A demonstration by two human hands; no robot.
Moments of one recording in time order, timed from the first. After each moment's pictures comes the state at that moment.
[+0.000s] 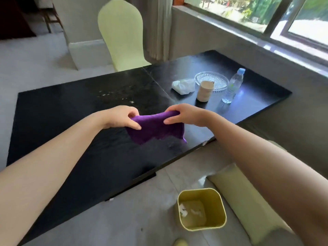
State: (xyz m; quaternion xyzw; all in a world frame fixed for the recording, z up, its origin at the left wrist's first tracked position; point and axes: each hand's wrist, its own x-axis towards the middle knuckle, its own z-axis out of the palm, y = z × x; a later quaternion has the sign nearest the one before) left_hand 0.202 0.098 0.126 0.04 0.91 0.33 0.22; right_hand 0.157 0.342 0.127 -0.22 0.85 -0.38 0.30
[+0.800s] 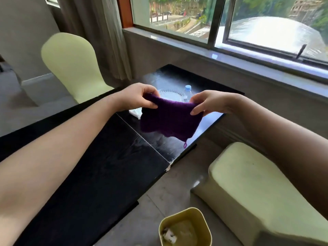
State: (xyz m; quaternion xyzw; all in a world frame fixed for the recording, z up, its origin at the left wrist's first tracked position) left_hand 0.051 0.326 0.238 0.27 0.88 0.35 0.13; right_hand 0.069 0.591 0.224 -0.08 0.87 -0.42 0.25
